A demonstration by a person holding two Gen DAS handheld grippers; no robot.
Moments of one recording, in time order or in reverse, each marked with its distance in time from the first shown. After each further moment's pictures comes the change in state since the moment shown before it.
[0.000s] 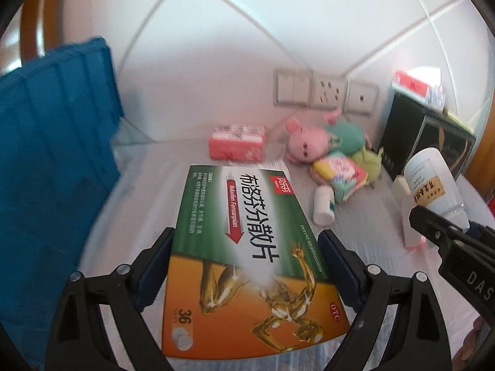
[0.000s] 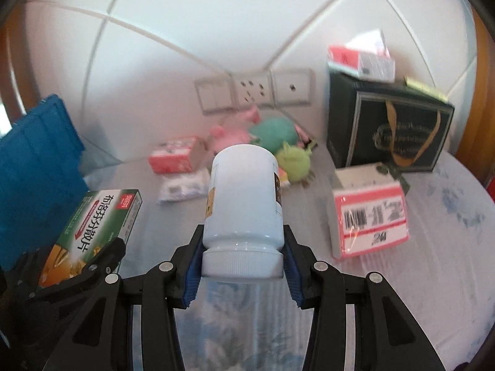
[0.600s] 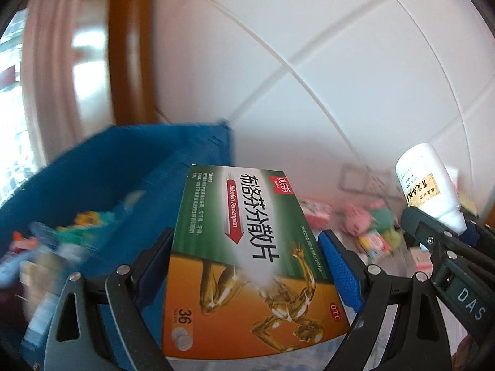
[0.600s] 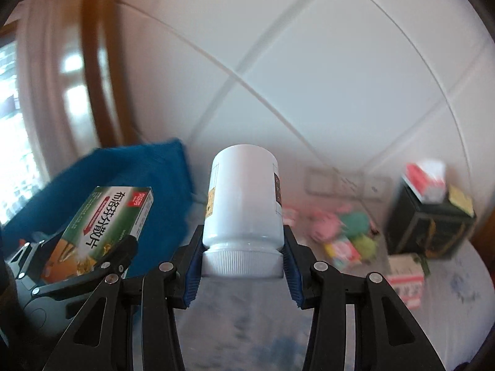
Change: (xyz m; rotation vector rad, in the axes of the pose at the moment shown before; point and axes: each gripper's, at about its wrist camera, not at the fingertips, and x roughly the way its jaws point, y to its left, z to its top) left arm -0.186 0.145 0.077 -0.154 -0.170 0.200; right arm -0.148 0.179 0.074 -0.222 -0.174 0.219
